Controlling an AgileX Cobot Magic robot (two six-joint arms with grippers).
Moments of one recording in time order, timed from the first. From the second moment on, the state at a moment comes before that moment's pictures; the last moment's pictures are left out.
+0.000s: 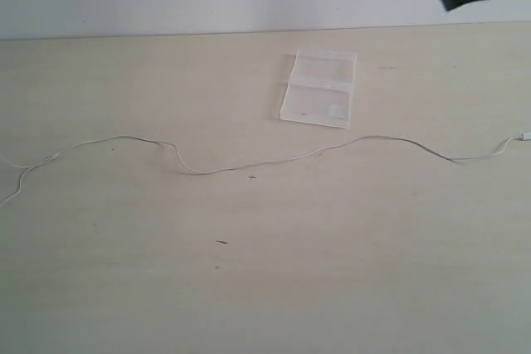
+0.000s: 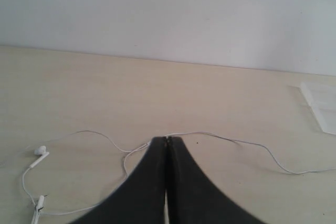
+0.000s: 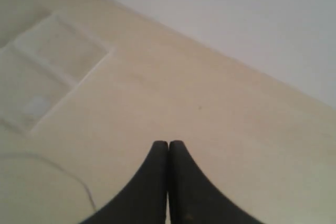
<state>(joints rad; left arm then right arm) 0.00 0.01 0.00 0.23 0.26 -0.35 0.24 1.47 -1.13 -0.41 0.53 0.03</state>
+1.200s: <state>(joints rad) 0.00 0.01 0.00 0.23 0.26 -0.35 0.72 2.31 -1.82 0.29 0.96 -0.59</state>
